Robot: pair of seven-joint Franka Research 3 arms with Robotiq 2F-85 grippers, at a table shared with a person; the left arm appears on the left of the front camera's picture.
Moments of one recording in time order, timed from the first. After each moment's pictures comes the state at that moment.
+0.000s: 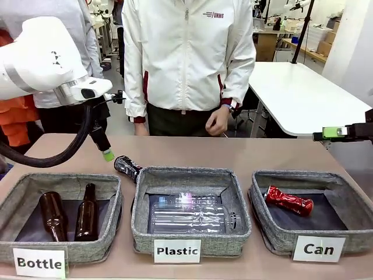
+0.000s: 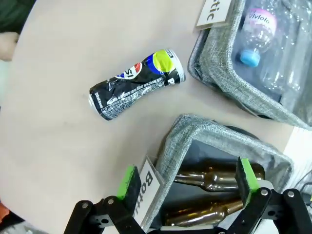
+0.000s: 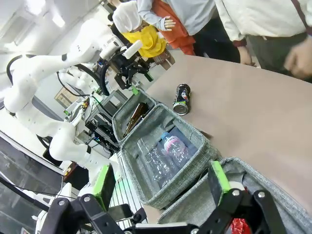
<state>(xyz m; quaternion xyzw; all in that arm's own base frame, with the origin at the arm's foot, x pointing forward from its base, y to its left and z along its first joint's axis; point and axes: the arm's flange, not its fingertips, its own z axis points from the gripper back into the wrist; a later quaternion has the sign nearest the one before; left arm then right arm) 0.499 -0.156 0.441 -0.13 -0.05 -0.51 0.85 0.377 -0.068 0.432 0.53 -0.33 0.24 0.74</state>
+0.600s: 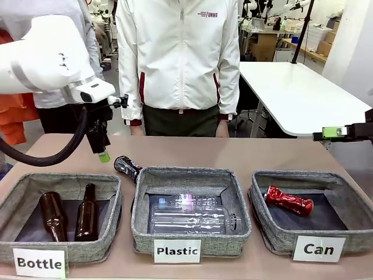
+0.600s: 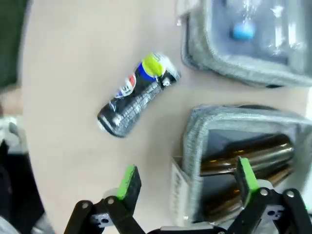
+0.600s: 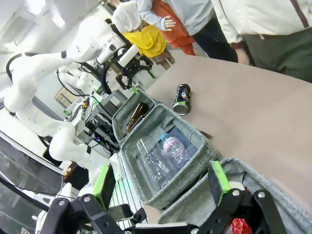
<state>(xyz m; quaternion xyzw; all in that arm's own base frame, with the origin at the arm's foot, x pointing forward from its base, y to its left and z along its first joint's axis) 0.505 -0.178 0.444 -0.07 -0.05 -0.67 0.74 0.377 -0.068 0.432 0.53 -0.33 0.24 0.74</state>
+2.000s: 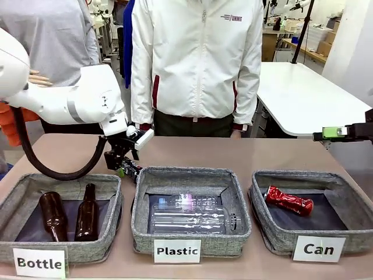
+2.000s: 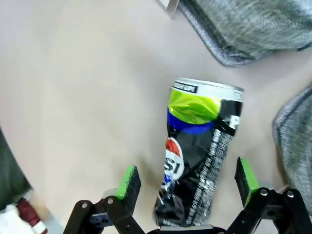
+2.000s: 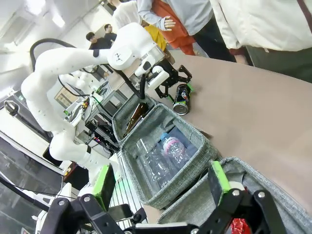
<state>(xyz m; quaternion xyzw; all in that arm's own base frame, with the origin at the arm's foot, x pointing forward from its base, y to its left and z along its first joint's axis) 0.584 -0.217 0.320 -0.07 -0.07 -0.85 0.51 0.377 -0.068 0.432 0.53 -0.33 0.24 0.74</state>
